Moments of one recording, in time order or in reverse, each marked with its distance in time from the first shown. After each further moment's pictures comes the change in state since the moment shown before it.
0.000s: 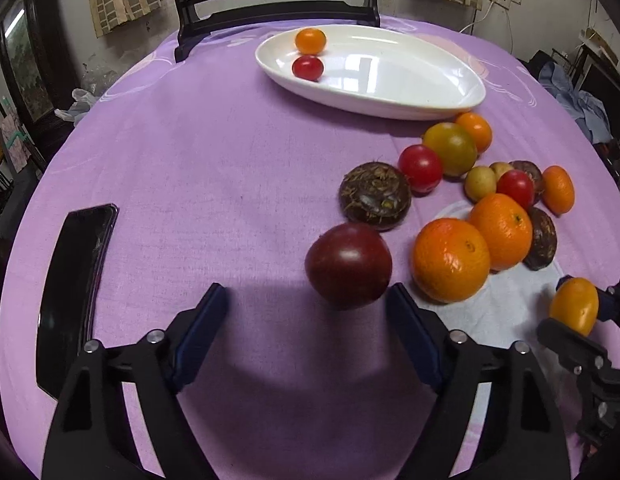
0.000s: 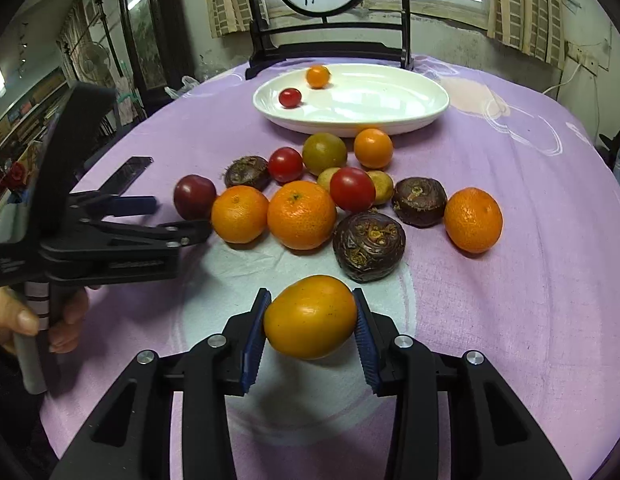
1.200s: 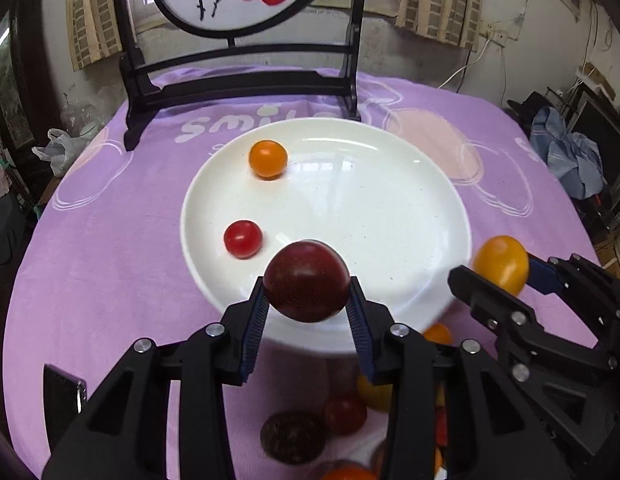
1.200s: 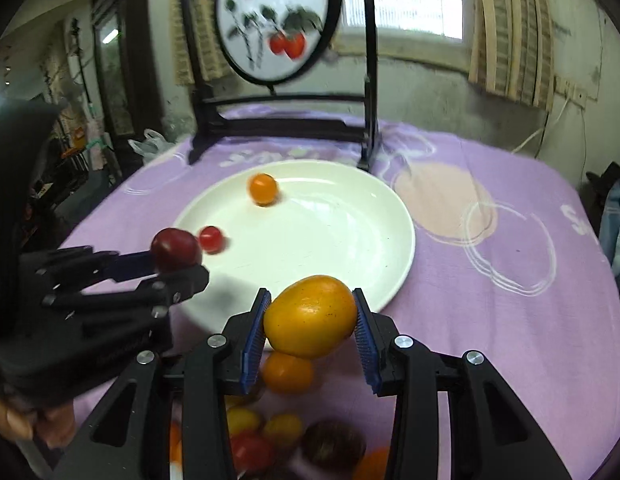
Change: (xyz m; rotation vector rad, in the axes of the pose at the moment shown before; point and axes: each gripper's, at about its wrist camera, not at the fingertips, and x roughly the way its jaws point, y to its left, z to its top) left arm 0.023 -0.041 0.151 -0.021 -0.086 -0.069; right arm 0.065 -0.072 0.162 0.035 -0.098 -0.105
